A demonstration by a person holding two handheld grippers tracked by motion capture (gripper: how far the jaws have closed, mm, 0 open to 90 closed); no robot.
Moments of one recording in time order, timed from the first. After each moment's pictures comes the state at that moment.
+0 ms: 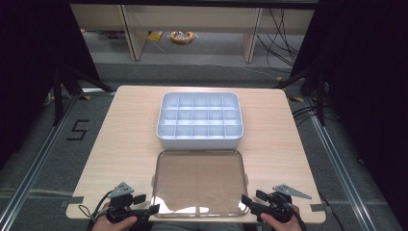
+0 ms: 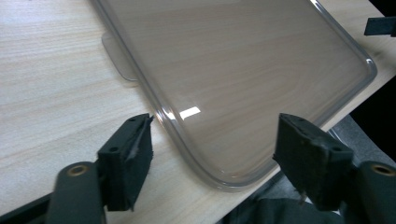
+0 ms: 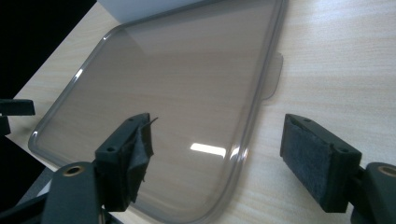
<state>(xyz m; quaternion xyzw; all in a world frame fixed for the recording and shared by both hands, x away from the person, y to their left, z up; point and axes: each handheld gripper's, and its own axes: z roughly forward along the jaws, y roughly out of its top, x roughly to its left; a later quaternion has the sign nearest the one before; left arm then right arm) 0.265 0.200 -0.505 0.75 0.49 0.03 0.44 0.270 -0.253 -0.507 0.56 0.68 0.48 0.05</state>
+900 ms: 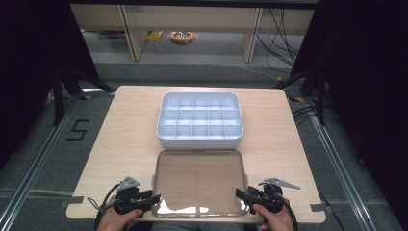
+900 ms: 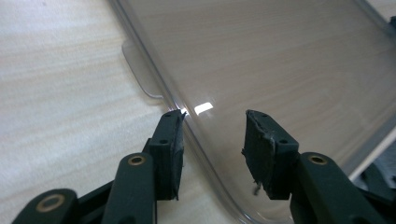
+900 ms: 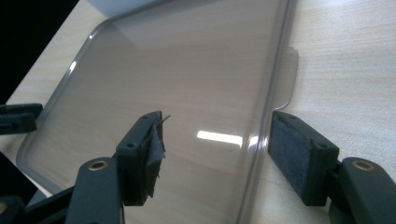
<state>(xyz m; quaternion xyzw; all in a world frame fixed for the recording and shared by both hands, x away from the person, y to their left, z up) 0.288 0.192 -0.515 0.77 0.50 0.06 0.40 0.294 -0.239 -0.518 0.58 0.67 0.46 0.02</state>
